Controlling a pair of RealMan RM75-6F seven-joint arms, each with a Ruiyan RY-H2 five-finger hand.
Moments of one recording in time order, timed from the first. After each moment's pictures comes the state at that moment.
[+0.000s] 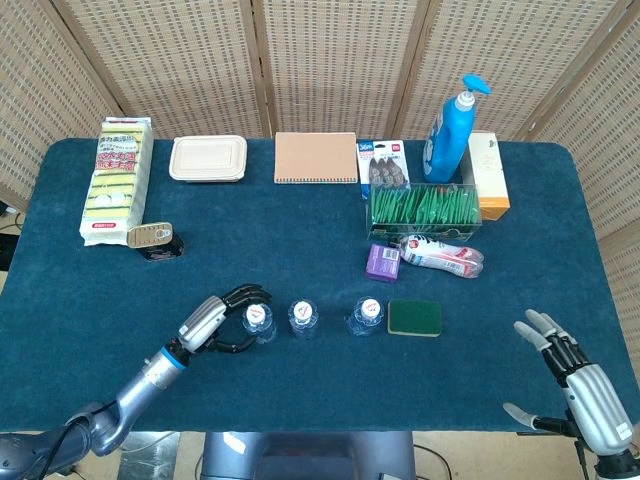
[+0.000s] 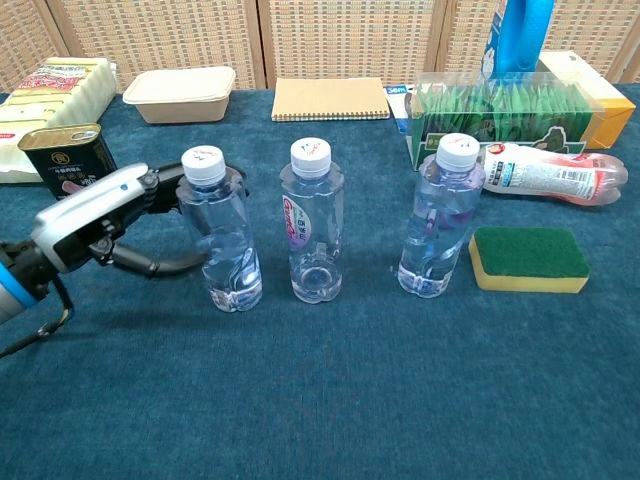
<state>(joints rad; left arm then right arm) -0.58 -1.83 0.10 -0.84 1.74 1.40 -0.90 0.04 -1.00 -0.11 -1.70 -1.86 1.69 0.40</state>
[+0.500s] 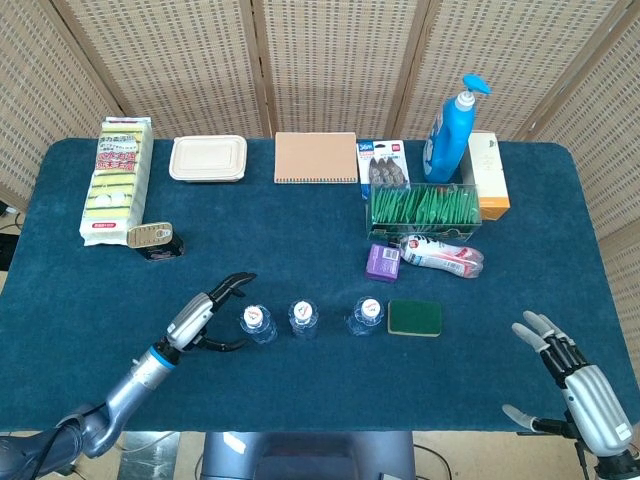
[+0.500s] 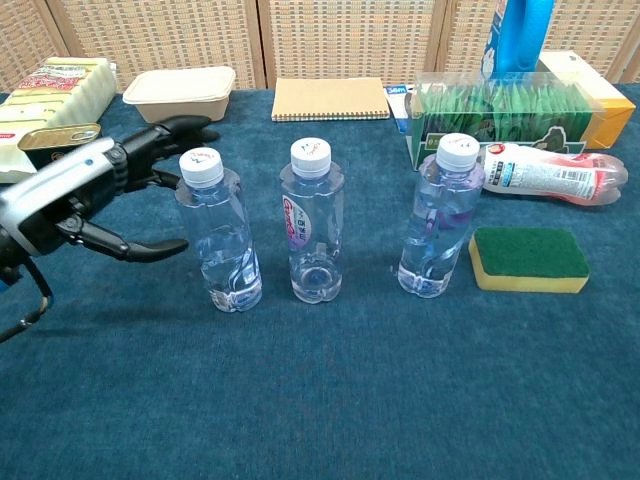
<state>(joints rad) -0.56 -1.79 0.09 -0.87 1.73 1.46 -0.95 0.04 -0.99 -0.11 -1.70 -1.87 1.69 0.40</state>
